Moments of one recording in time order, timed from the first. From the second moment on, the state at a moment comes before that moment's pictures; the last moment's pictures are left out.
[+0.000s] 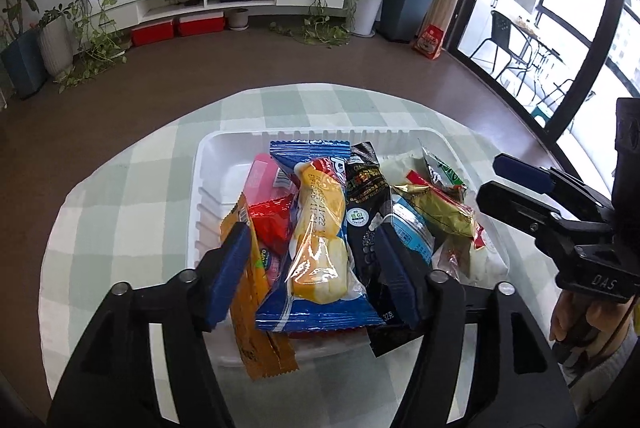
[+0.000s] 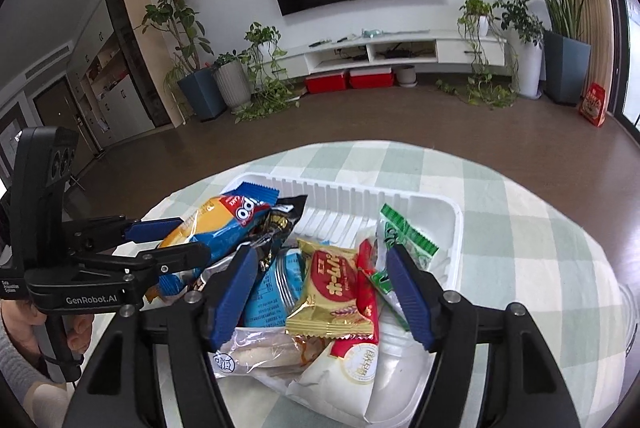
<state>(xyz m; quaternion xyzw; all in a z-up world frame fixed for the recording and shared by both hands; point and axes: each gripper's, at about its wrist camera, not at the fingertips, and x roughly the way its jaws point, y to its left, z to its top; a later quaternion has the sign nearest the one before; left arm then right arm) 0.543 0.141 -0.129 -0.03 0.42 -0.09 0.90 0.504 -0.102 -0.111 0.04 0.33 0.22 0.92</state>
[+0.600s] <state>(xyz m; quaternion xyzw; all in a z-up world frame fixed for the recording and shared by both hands) 0.411 0.111 -0.068 -0.04 0.33 -0.03 0.94 0.388 -0.123 -0.065 0.02 0.25 0.18 0.95</state>
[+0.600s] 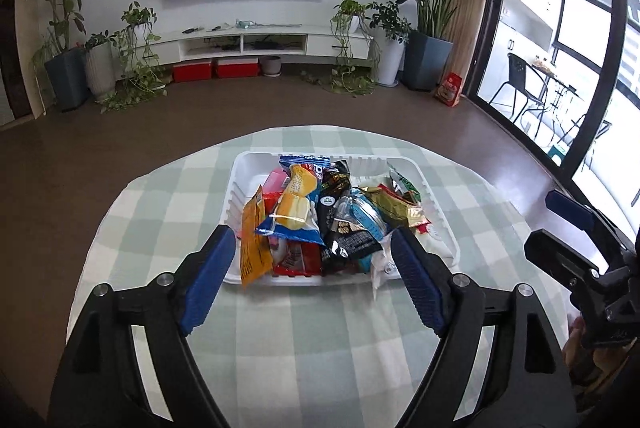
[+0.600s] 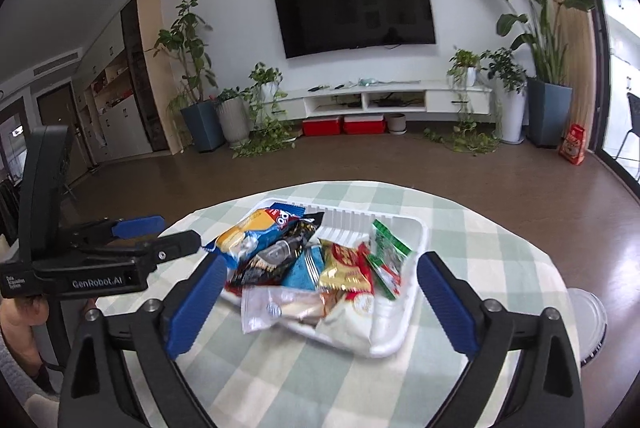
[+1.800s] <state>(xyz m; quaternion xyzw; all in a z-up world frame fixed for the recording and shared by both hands) 0.168 0.039 0.001 -0.02 0.23 0.03 0.97 0.178 -0.145 -0.023 0.03 0.15 0.11 0.98</state>
